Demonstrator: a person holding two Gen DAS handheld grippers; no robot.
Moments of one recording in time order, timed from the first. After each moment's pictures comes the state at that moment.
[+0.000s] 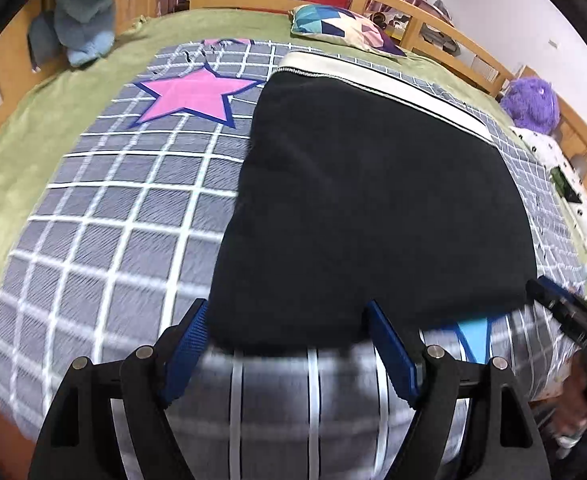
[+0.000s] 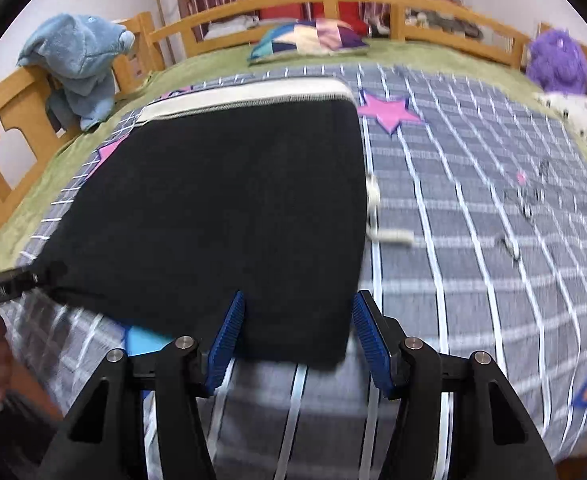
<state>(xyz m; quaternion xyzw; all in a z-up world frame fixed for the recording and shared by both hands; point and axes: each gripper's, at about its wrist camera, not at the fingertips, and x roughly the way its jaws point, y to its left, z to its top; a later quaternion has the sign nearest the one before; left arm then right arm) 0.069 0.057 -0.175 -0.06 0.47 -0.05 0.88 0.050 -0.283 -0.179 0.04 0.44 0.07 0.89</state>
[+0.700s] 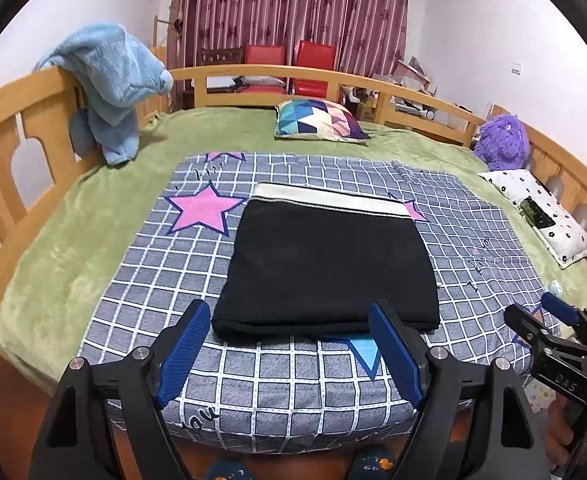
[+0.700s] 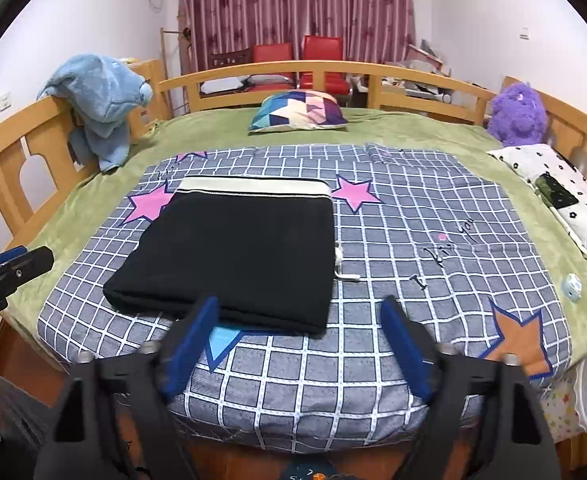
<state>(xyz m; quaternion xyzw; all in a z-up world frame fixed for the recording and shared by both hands) -0.042 0.015 -0.027 -0.03 0.34 -0.03 0.94 -0.065 -0.273 -0.041 0.01 0.34 0.03 0.94</state>
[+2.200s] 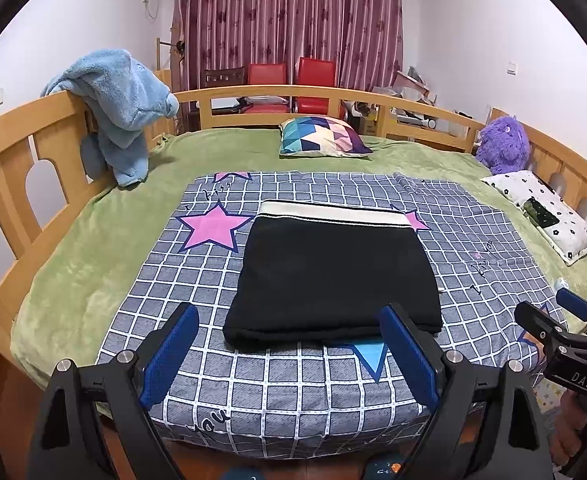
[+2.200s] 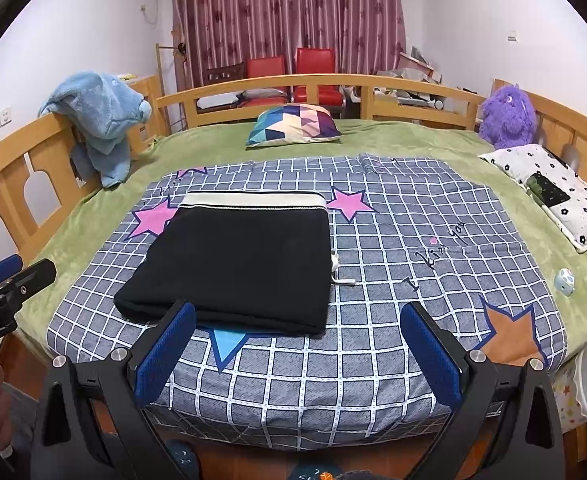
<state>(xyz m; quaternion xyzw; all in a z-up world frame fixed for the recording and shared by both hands) -0.071 0.000 -0.014 -0.01 0.31 -0.02 0.95 -0.084 -0.279 -0.026 0.03 0.32 0.02 0.95</state>
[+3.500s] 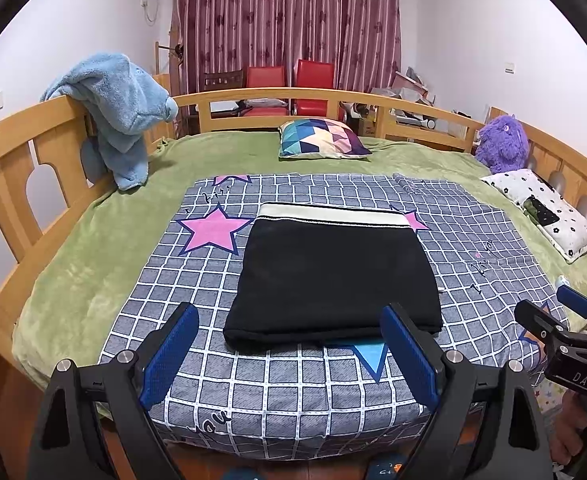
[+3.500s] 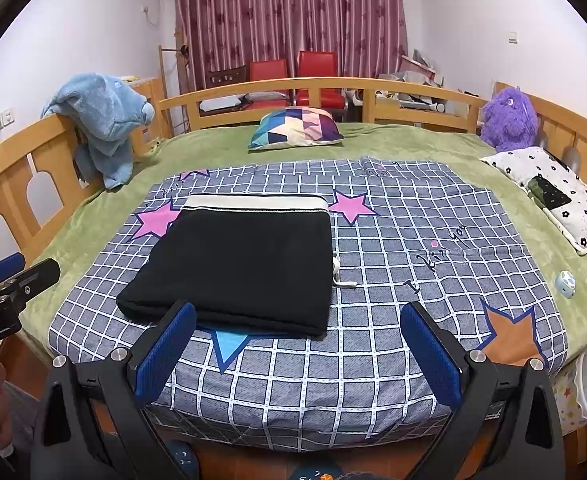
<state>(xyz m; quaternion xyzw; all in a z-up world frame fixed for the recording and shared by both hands) -0.073 -0.006 -0.013 -0.01 0.31 -0.01 0.95 -0.086 -0.277 -0.027 0.02 0.32 0.03 0.95</state>
